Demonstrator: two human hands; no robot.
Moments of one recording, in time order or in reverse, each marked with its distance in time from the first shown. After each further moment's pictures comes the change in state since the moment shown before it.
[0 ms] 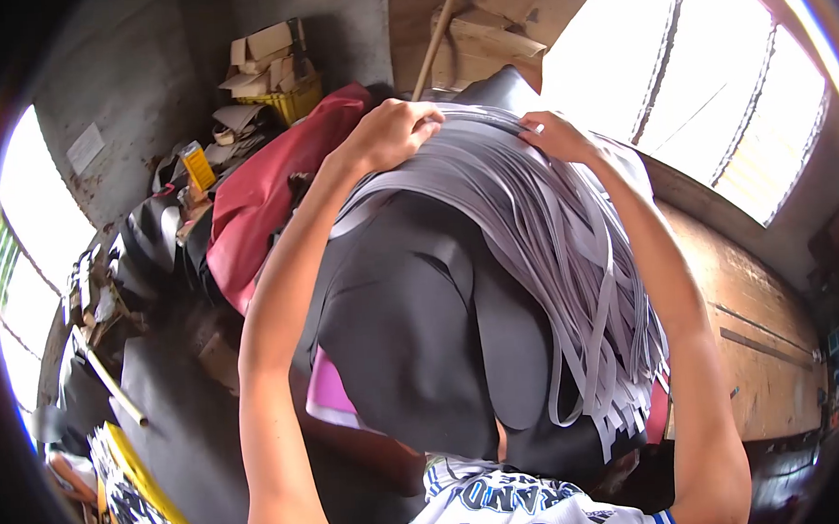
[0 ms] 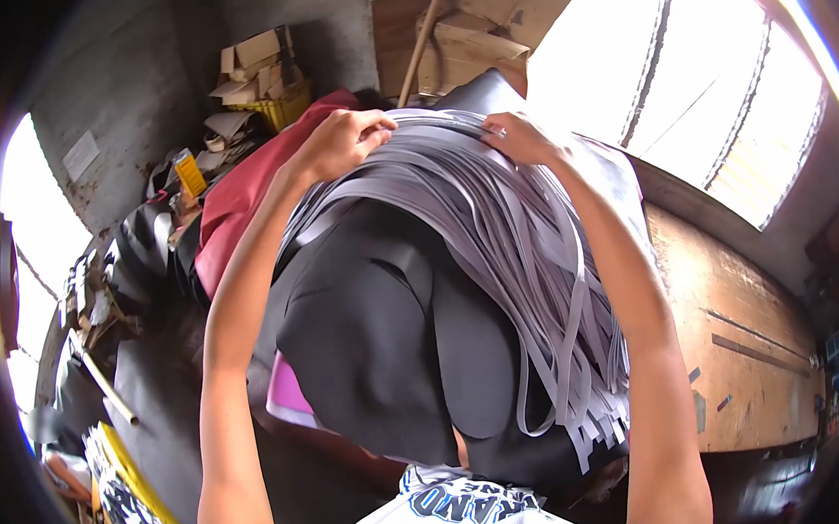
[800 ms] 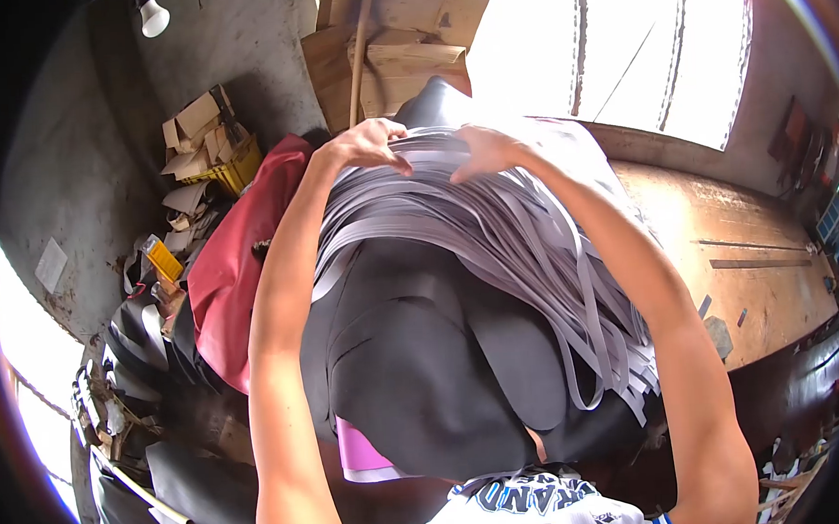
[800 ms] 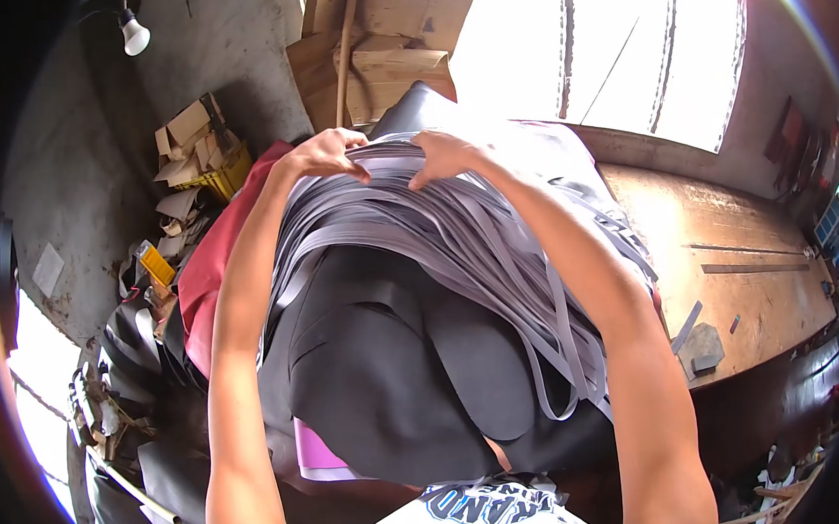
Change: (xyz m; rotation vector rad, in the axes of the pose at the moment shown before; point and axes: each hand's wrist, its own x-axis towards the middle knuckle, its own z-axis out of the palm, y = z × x) left_hand 0.089 -0.032 0.025 -0.001 -0.486 -0.006; right_hand -0.010 -0.062 -0.011 -0.096 -0.160 0.174
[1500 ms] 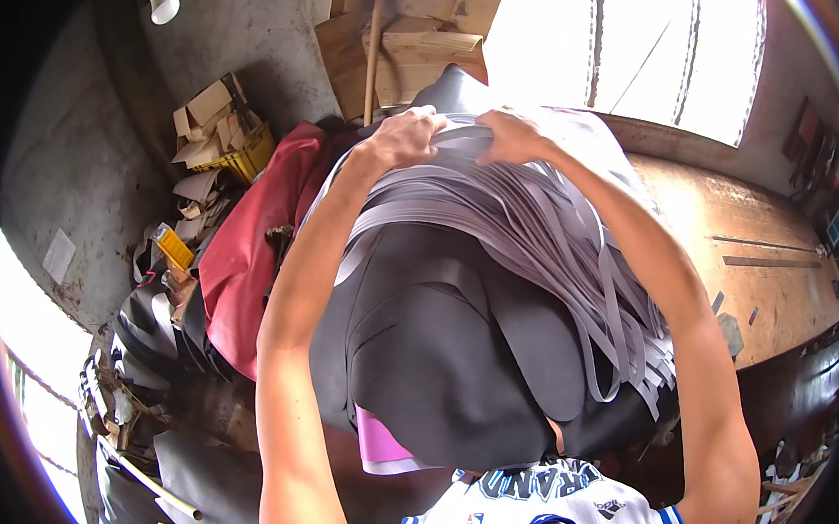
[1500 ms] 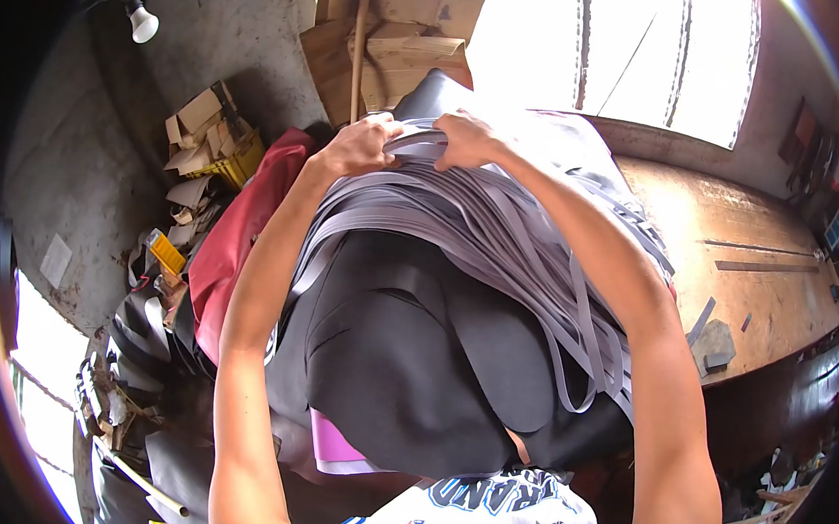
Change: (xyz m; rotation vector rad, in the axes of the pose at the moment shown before) left_hand 0.004 0.003 0.031 0.348 0.145 0.159; right_hand -0.005 -0.022 -0.001 -0.081 0.049 0.059
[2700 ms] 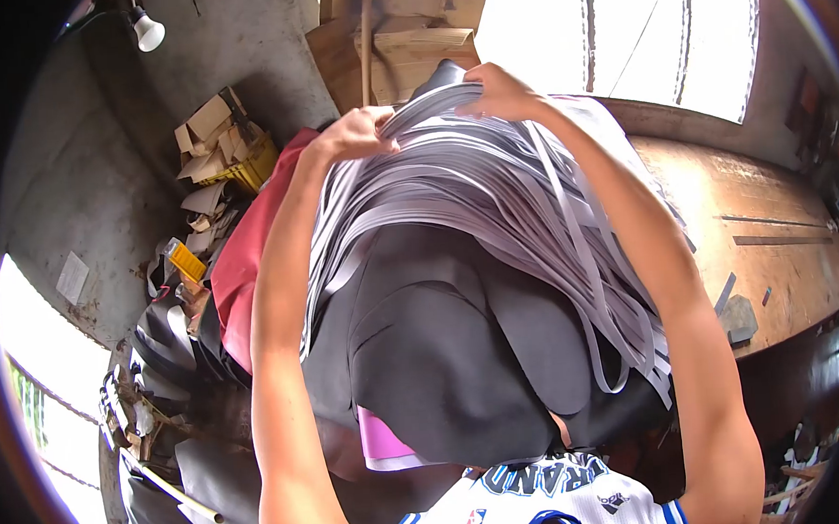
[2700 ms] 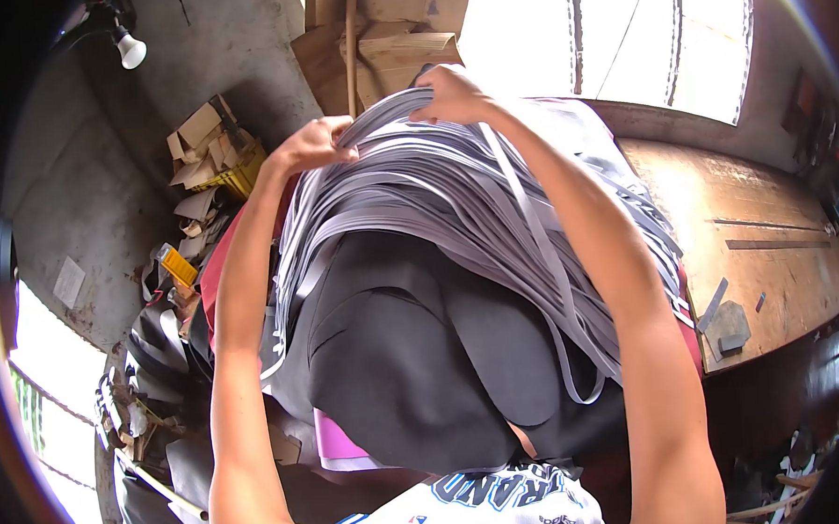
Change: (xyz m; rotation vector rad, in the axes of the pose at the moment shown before) left_hand -0.018 -0.032 -0.039 -0.428 -0.118 -0.226; right_hand 0.027 0.026 -0.024 0.465 0.230 -0.136
